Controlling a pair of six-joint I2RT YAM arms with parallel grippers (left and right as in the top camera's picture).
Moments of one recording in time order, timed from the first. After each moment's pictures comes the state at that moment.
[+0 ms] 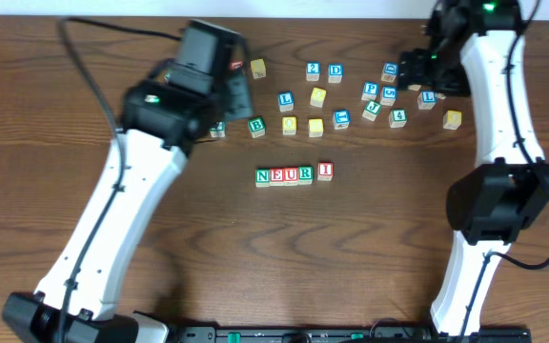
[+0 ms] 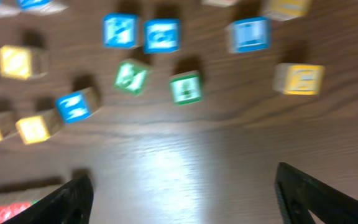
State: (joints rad) left arm -0.36 1.58 1.67 -1.01 -0.06 -0.51; right arm 0.04 2.22 2.30 -1.46 -0.03 0.15
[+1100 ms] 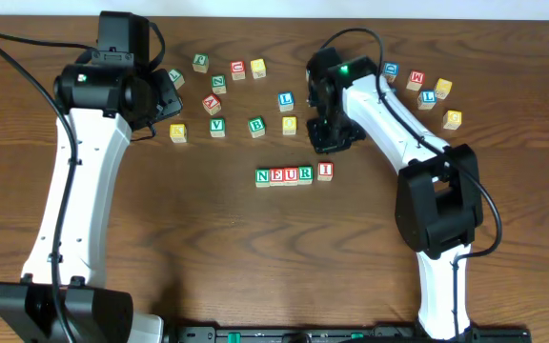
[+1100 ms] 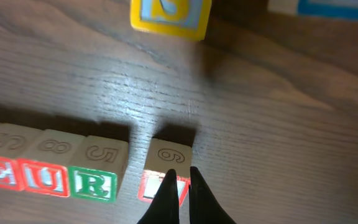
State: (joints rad) left arm -0.07 1.63 1.67 -1.14 -0.06 -0.45; right arm 0.41 2.22 1.85 -1.22 -0.06 0.16
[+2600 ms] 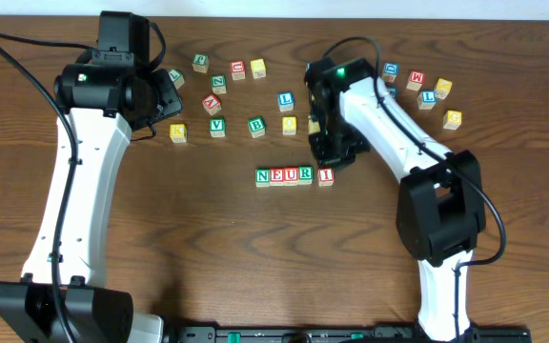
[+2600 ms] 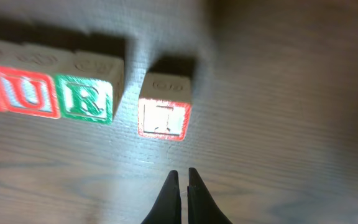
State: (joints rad) left arm -0.07 1.63 1.67 -1.14 -0.06 -0.45; right arm 0.45 2.18 1.83 -1.40 -0.06 0.18
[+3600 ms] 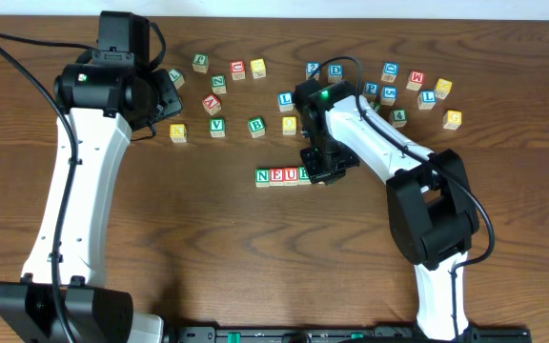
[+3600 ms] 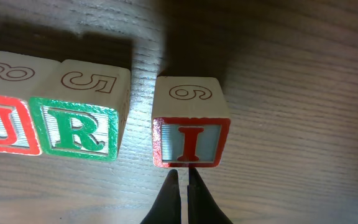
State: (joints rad) left arm -0.07 1.63 1.67 -1.14 -0.06 -0.45; right arm 0.50 2.17 1.69 -1.26 -0.03 0.24
